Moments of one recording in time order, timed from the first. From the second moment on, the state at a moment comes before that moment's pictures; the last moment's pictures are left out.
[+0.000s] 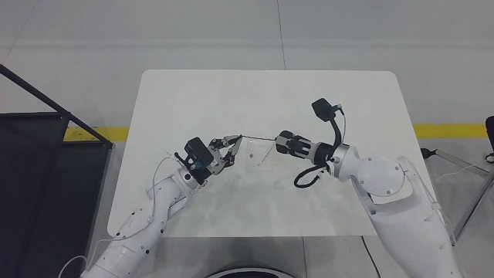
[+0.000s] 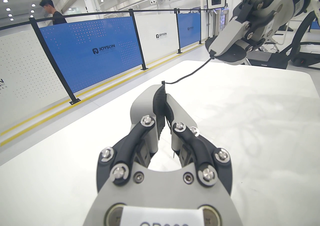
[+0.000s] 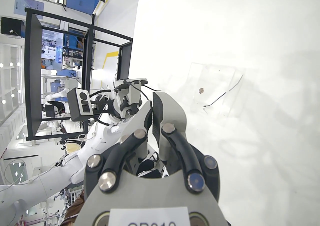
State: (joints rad) left arm 1.19 -1.18 -1.10 -1.37 1.50 -0.38 0.64; right arm -1.07 -1.12 1.20 -1.84 -0.17 0.25 0.84
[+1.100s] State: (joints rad) left arm 1.19 -1.18 -1.10 -1.37 1.50 -0.38 0.64; right arm -1.06 -1.12 1.18 -1.83 -0.14 0.25 0.82
